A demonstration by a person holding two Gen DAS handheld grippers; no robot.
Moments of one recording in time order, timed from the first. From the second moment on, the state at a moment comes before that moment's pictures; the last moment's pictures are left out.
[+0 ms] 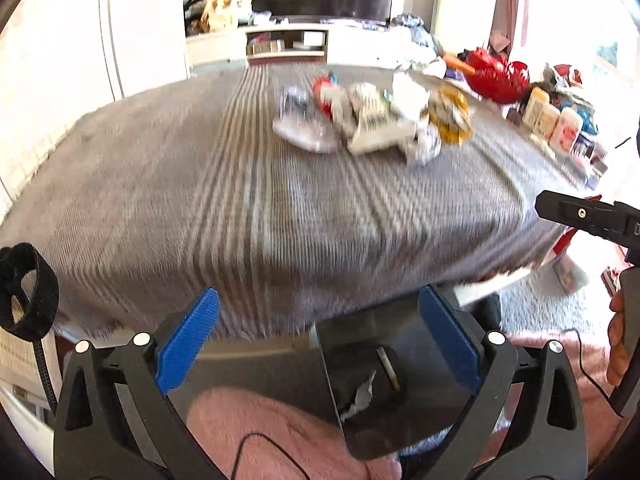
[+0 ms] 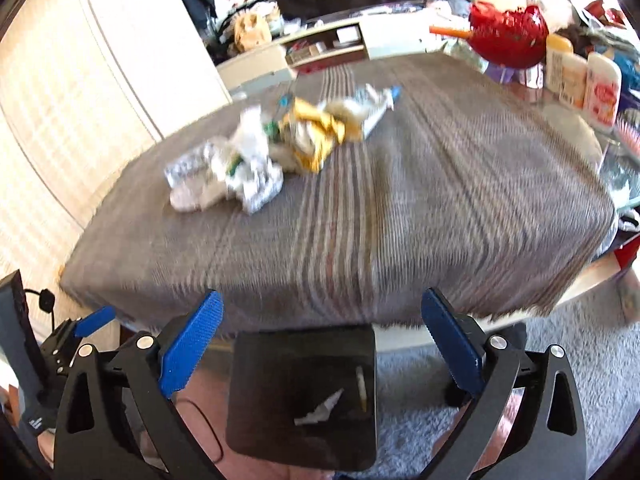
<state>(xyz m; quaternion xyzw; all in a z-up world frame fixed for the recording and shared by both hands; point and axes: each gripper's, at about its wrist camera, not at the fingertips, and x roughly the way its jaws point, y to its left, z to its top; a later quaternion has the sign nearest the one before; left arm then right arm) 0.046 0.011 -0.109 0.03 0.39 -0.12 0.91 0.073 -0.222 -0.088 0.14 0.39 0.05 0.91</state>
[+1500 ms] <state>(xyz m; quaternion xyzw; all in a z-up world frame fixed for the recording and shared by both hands) 0.186 -0.060 -0.098 0.05 0.41 -0.15 0.90 0.206 -0.236 -0.053 0.10 0.40 0.08 0.91</state>
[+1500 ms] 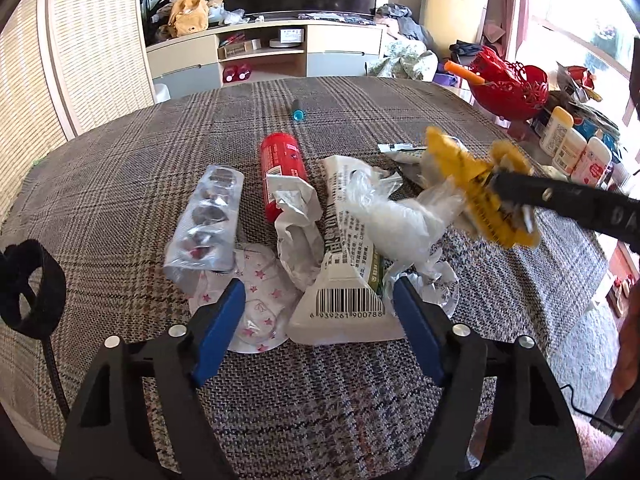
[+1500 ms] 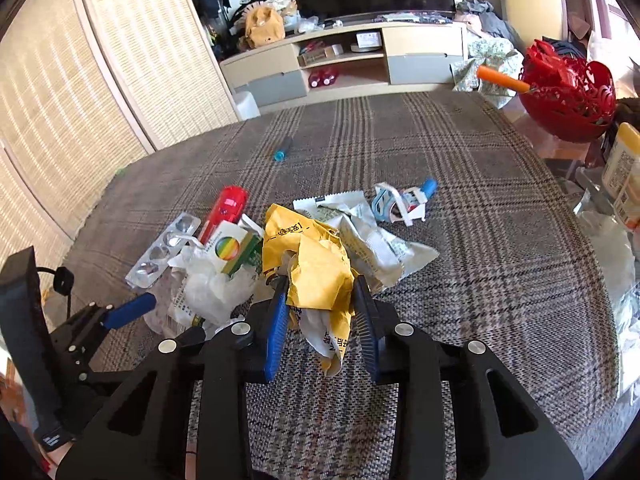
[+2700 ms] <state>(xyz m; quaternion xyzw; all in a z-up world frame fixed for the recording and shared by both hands) 0.089 -0.031 -0.010 0.04 0.32 -0.13 0.94 0.119 -0.239 -0.010 0.13 0.31 0.13 0.93</state>
